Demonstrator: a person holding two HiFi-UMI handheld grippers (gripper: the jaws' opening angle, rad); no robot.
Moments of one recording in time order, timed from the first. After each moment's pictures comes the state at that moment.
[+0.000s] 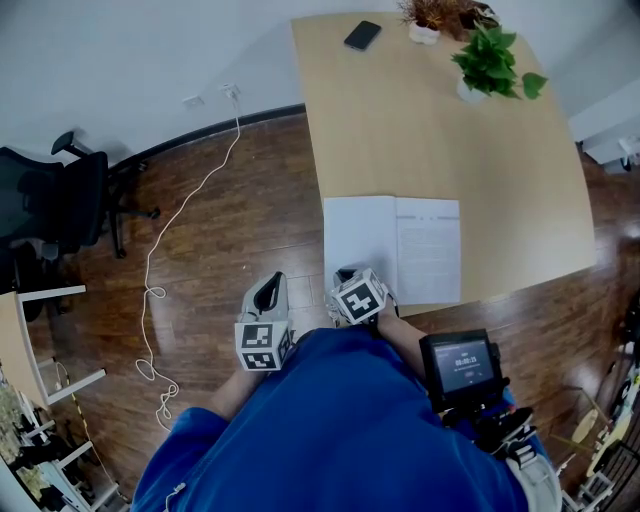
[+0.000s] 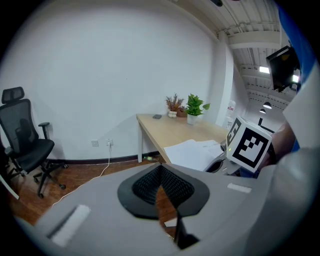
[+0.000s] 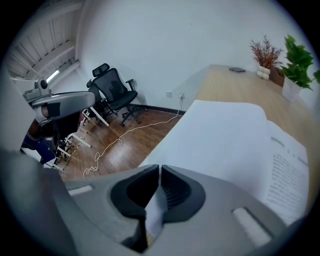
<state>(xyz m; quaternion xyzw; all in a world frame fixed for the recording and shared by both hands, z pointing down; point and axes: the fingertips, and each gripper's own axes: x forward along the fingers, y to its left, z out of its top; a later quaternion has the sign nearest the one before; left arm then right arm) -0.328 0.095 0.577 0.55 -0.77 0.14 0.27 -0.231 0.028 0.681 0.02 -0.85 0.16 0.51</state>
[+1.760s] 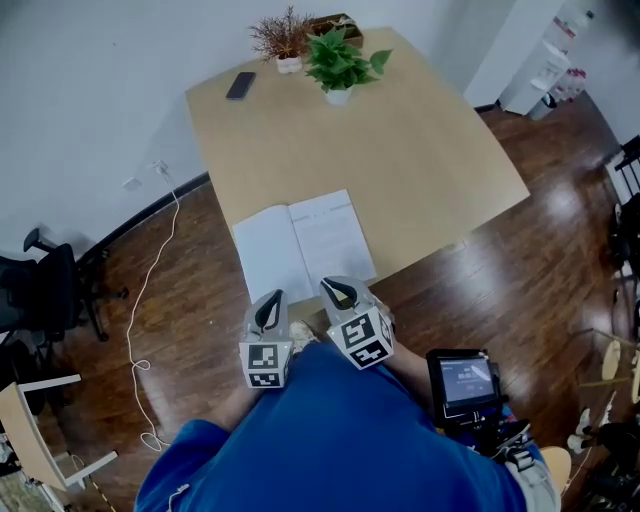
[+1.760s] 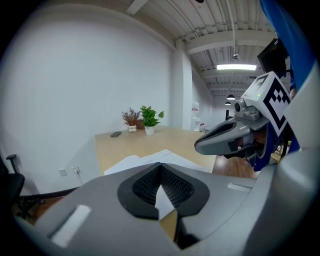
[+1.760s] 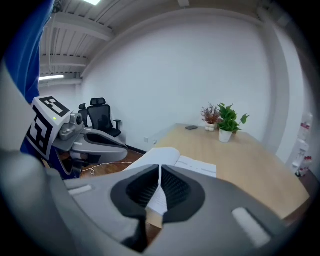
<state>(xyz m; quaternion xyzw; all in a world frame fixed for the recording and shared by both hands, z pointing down) -0.125 0.018 0.523 0.69 -0.69 0.16 0.15 -0.047 -0.028 0.517 0.19 -0.94 0.04 0.29</state>
